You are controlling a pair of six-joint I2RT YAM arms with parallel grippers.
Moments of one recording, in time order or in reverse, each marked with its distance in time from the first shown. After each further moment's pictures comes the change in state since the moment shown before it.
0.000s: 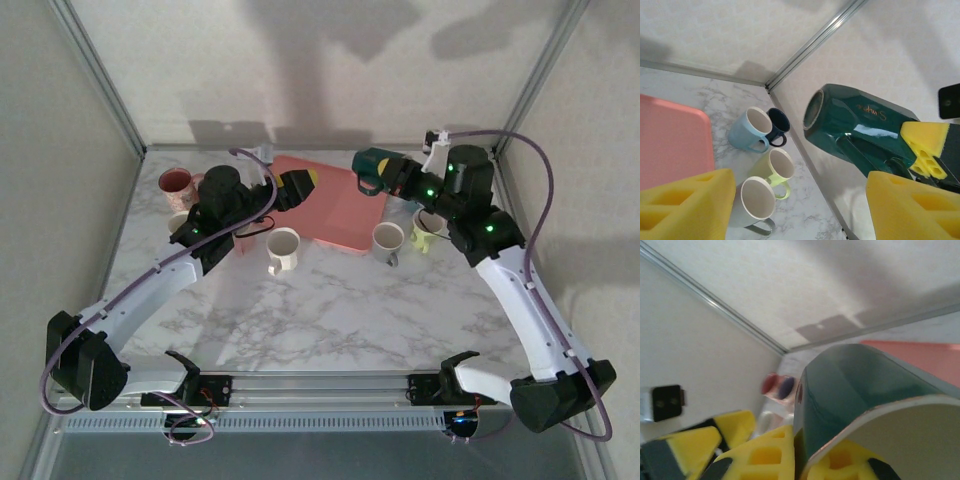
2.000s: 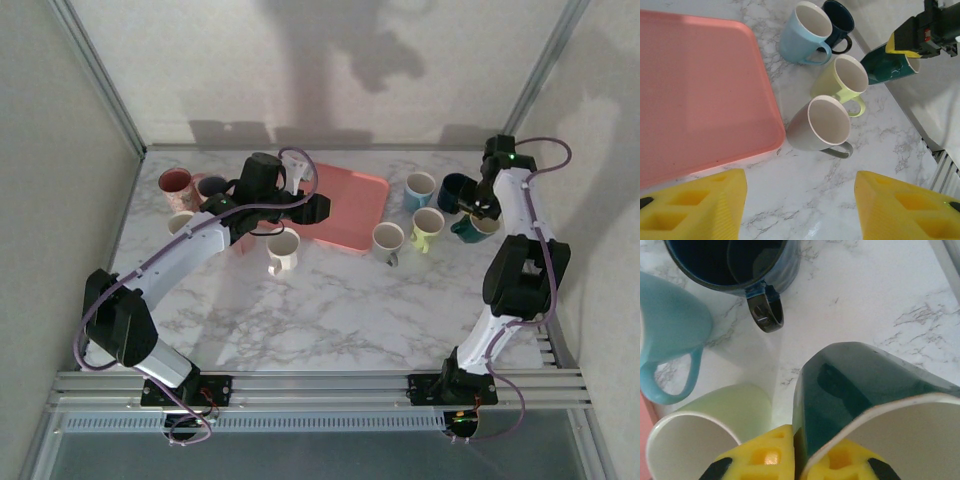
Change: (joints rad) left arm -0.029 0.261 0.247 -0.483 0.063 0.406; right arm -0.540 0.661 0.285 -0.599 0.272 -0.263
